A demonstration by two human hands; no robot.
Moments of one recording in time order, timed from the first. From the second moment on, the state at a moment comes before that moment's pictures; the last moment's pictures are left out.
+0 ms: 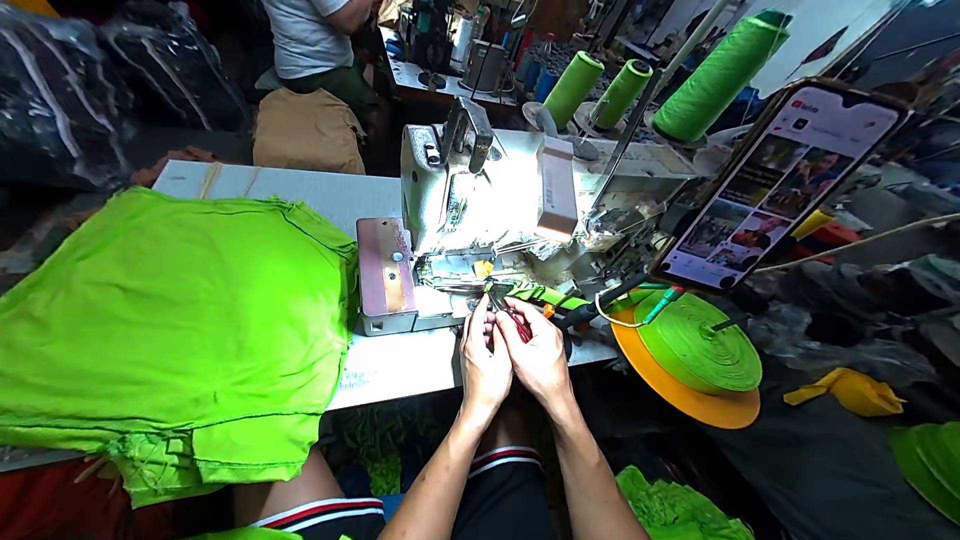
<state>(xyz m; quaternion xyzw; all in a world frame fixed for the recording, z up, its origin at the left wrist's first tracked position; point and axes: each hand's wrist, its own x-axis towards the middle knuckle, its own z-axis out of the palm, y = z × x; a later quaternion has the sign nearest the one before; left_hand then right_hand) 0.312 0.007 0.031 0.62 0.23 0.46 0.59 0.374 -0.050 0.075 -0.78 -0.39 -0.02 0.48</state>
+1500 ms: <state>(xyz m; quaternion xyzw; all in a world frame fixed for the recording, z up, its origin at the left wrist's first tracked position) 0.310 0.014 0.023 0.72 0.20 0.42 0.52 0.394 -0.194 0.097 -0.90 -0.25 -0.21 0.27</state>
